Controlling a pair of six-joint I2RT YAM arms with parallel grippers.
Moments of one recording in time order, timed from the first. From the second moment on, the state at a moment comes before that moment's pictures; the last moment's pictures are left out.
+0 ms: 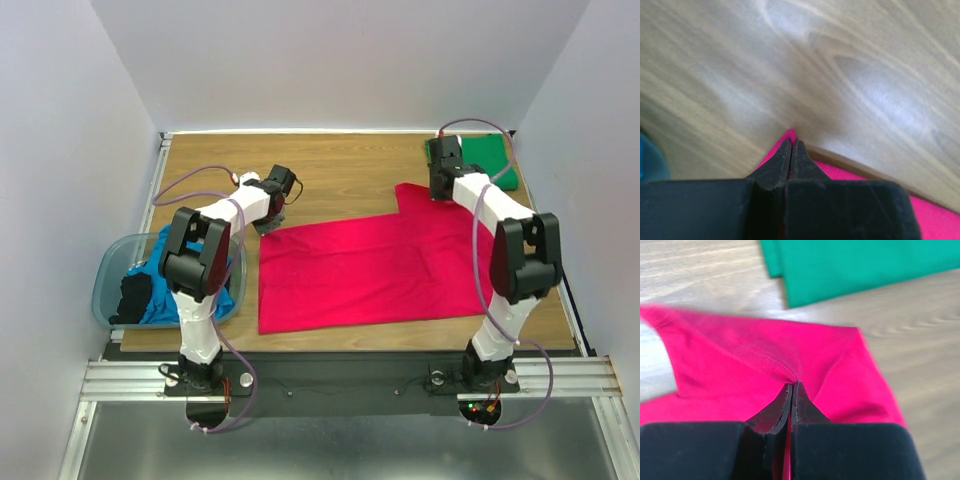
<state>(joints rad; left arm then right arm) -0.40 1.96 1.37 -0.67 -0.49 -0.97 0.16 1.88 1.43 -0.45 0.42 0.13</state>
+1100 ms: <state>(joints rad) -0.56 1.54 0.99 -0.65 -0.50 -1.07 0.15 1.24 1.03 -0.70 0.79 0.36</state>
